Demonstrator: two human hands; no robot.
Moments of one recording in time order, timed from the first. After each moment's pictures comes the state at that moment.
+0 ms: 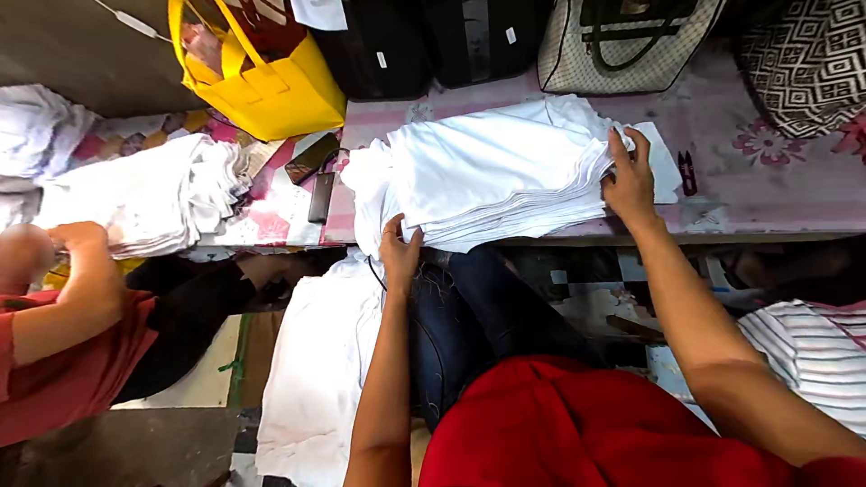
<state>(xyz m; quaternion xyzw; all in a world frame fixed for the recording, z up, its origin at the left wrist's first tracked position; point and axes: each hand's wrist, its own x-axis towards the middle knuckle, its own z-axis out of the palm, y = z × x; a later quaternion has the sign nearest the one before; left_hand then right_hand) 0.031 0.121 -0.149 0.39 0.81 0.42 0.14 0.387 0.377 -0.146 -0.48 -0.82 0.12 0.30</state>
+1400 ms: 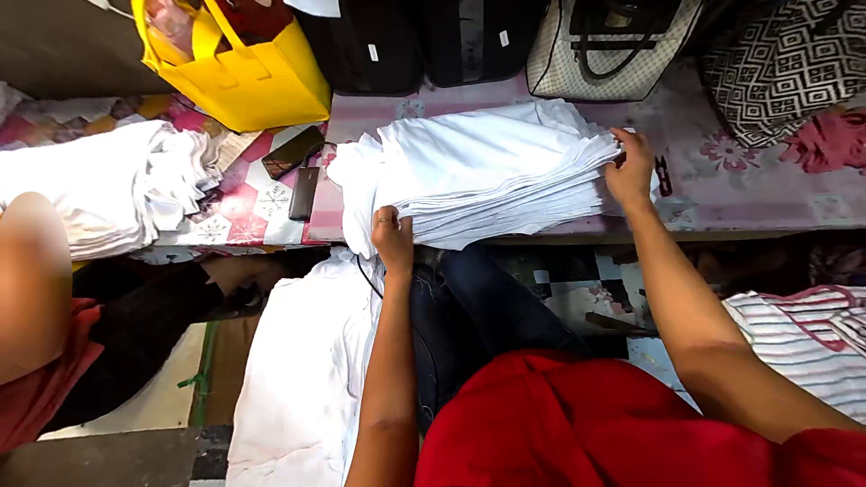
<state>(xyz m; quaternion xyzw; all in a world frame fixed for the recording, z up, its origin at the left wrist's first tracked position) 0.027 0.141 -0.173 0.48 0.76 0.43 -0.10 0.391 0.393 -0.129 -0.54 -0.75 0.17 0.34</state>
